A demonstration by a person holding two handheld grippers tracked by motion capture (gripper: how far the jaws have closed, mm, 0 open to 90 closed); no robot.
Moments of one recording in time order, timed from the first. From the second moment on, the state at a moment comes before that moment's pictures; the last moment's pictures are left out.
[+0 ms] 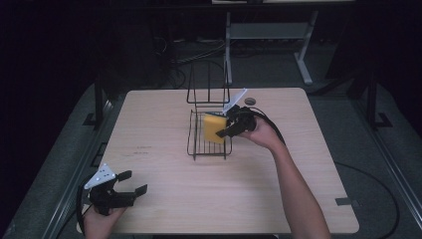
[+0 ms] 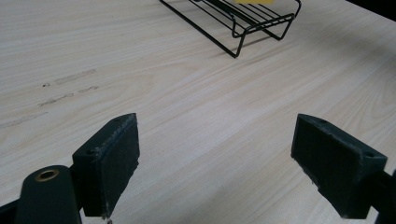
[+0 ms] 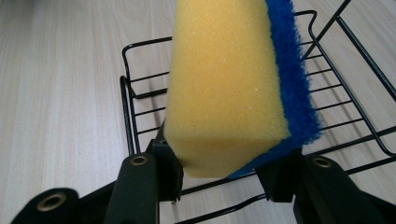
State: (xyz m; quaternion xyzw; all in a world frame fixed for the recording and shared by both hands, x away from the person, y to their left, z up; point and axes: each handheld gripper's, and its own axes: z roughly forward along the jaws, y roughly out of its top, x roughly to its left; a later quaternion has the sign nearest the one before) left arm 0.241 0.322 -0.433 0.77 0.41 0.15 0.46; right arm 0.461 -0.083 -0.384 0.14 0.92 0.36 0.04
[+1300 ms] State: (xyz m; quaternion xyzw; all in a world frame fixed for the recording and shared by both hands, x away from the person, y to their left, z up) left arm 0.242 0.321 -0.433 0.77 0.40 0.15 0.46; right arm 0.464 -0.081 -0.393 0.15 0.93 0.34 0.03
